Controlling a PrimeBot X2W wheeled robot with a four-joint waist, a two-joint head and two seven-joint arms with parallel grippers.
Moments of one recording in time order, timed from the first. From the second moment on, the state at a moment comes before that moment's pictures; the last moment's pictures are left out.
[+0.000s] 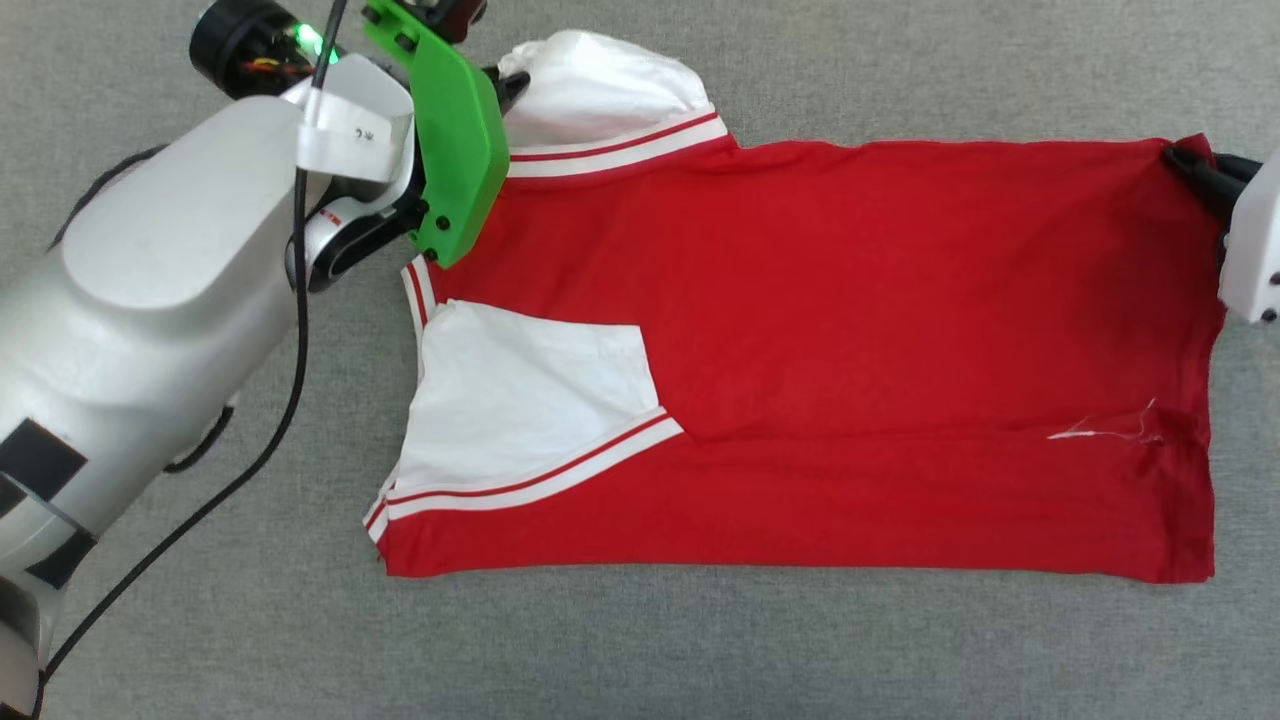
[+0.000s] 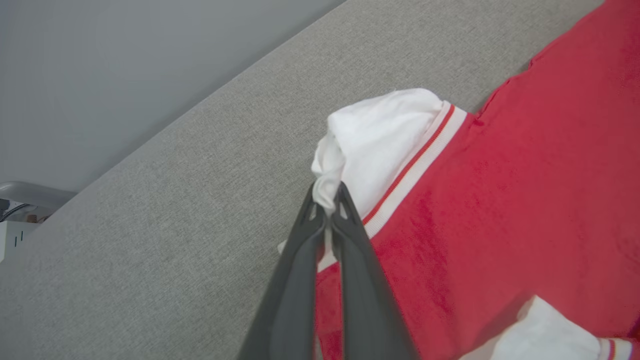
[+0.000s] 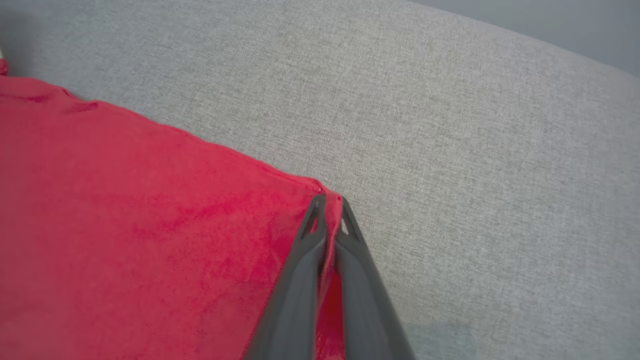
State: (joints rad) left arm -1.31 0.55 -1.20 0.47 -0.99 -0.12 0.31; right arm -0.84 -0.72 0.56 0.39 0.83 0.13 0.44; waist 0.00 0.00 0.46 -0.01
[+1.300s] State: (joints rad) left arm -0.66 0.65 -1.24 0.31 -1.10 0.07 0.06; right arm -0.25 -0.67 0.54 0.33 0.83 0.13 0.21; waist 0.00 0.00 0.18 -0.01
